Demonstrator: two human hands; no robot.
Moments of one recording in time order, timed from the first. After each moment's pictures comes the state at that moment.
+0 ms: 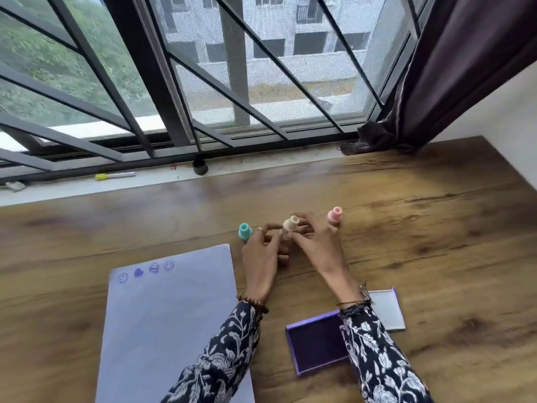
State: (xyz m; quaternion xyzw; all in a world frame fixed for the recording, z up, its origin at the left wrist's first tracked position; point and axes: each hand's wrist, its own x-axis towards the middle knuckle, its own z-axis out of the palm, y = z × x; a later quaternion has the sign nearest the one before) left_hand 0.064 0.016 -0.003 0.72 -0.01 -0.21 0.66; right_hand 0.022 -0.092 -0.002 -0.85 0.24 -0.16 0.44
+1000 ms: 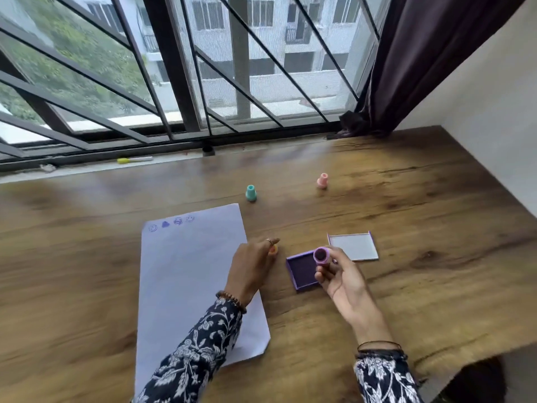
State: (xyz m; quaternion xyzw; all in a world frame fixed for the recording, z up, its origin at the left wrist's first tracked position) left_hand -0.010 0.116 0.004 0.88 -0.36 -0.09 0.28; right_hand -0.129 -0.004 0.041 -0.34 0.43 -0.15 0.83
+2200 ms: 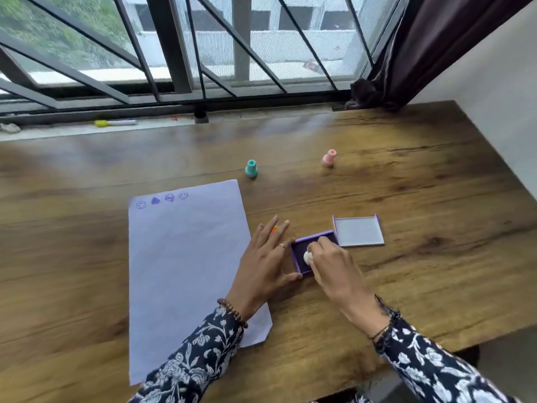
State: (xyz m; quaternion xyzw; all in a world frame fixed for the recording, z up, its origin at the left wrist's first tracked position) left_hand -0.030 0.125 -0.029 0.83 -0.48 -0.06 0.27; right_hand -0.125 0.004 0.024 -0.98 0.18 0.05 0.10
